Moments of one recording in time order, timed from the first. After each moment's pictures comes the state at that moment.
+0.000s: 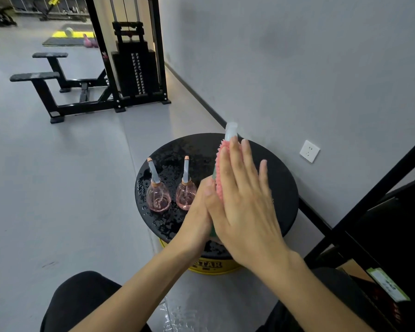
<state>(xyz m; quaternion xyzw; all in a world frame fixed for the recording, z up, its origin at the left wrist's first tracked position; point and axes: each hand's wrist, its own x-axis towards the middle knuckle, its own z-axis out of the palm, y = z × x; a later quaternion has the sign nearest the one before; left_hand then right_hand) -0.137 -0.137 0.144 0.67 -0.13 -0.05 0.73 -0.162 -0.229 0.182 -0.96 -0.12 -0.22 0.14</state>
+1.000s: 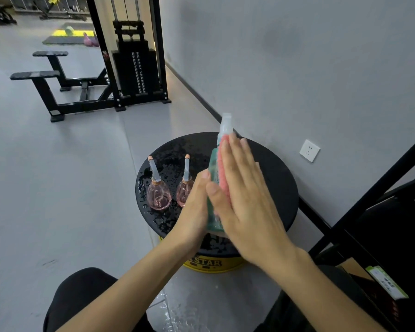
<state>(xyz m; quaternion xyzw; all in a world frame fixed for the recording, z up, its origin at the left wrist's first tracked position) -0.132 -0.132 0.144 0.63 -0.11 -0.07 0.77 -0.164 -0.235 0.186 -0.93 -0.17 -0.20 0.26</state>
